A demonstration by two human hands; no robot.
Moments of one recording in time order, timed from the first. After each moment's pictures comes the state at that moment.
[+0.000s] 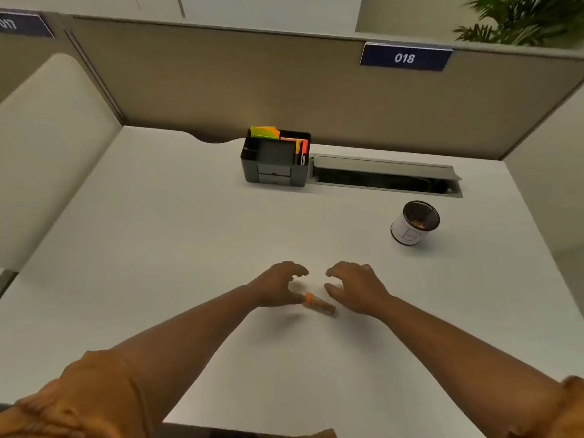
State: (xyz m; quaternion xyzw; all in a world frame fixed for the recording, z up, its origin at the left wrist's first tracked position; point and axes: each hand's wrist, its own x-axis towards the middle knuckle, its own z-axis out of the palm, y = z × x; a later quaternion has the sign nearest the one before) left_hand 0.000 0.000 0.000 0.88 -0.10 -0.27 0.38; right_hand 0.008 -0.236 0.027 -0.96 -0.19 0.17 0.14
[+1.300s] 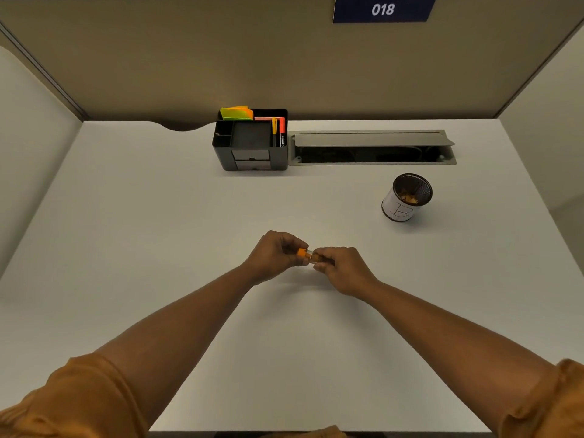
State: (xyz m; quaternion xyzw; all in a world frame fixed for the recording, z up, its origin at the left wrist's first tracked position) left_hand 0.043 -0.027 0.016 0.81 -0.01 -0.23 0.54; right_hand 0.019 -0.233 0.008 -0.89 -0.07 0.18 0.41
